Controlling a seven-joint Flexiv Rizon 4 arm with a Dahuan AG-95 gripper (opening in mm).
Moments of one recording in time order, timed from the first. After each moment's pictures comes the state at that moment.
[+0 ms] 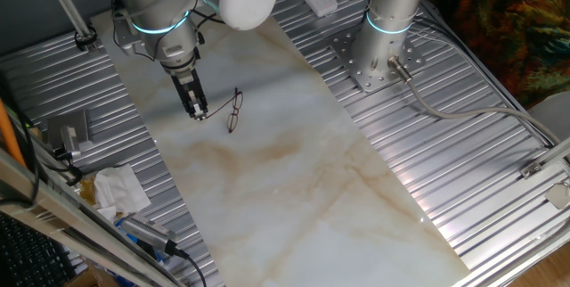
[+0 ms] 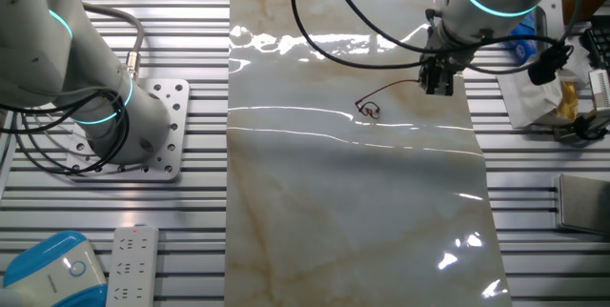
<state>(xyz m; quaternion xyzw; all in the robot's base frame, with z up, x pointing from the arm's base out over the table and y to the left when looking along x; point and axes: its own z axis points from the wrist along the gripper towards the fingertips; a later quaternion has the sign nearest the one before) 0.573 0.040 0.126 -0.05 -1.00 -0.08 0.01</state>
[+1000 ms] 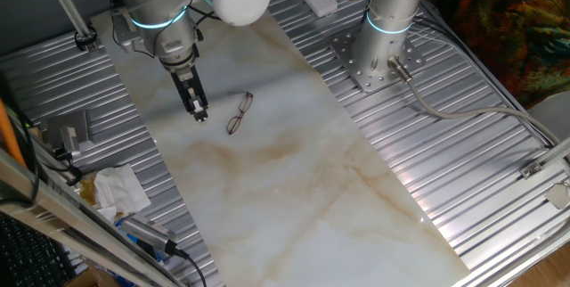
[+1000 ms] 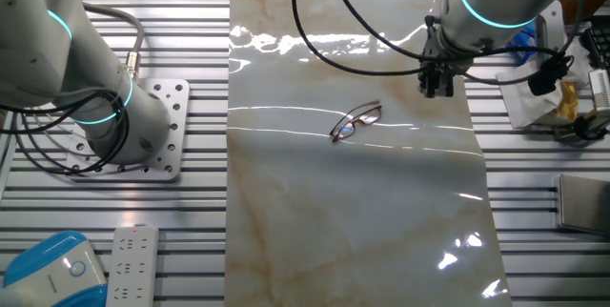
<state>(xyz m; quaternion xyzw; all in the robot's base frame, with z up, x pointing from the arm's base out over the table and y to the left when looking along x) 0.572 0.040 0.127 -0.03 -1.00 -0.09 0.01</state>
